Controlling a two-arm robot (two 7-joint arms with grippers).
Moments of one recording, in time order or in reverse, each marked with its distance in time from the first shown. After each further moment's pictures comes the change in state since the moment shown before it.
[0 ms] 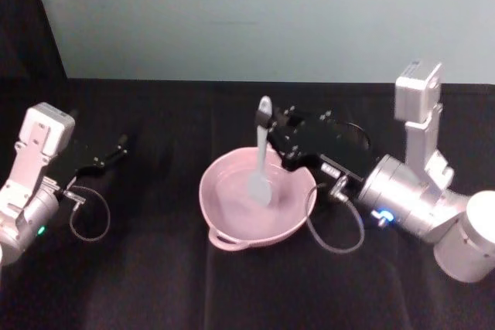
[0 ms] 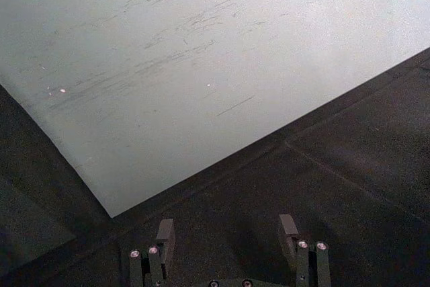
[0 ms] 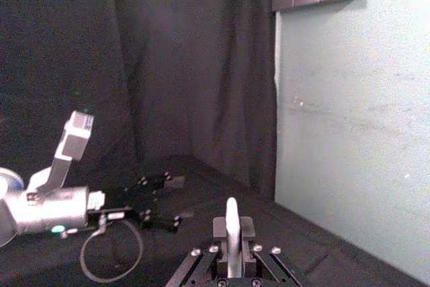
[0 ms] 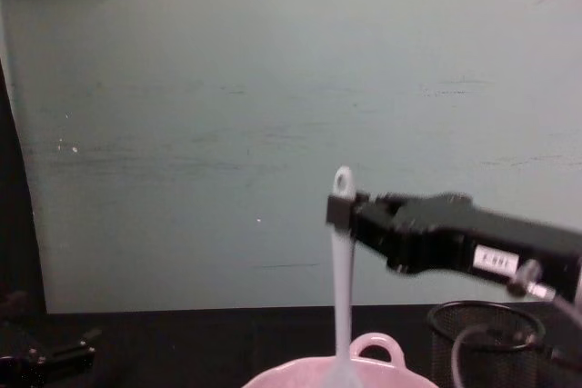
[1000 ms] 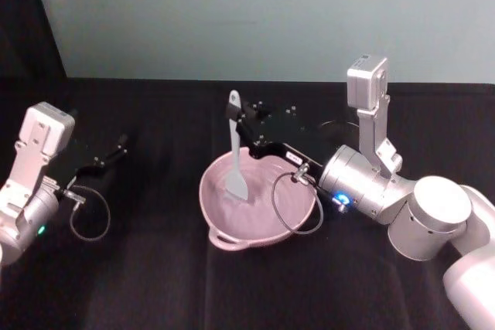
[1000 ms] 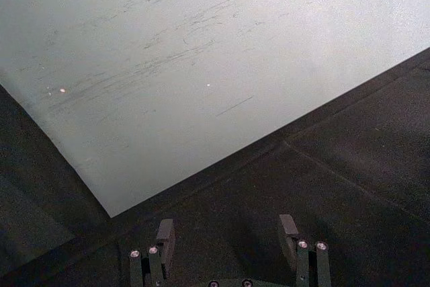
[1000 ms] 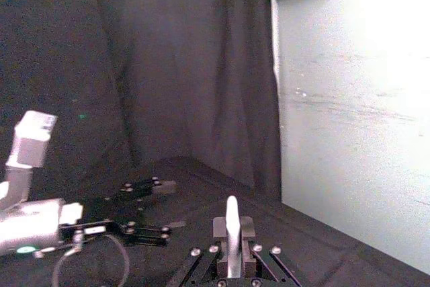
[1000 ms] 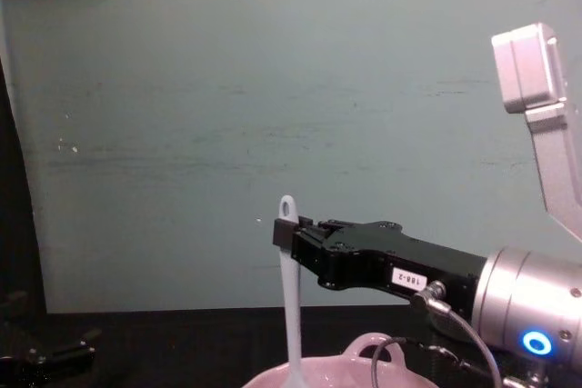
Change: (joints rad) left arm 0.000 0.000 0.000 0.000 0.000 0.000 0.000; right arm 0.115 -0.180 -0.006 0.253 -0.045 -0.023 0.057
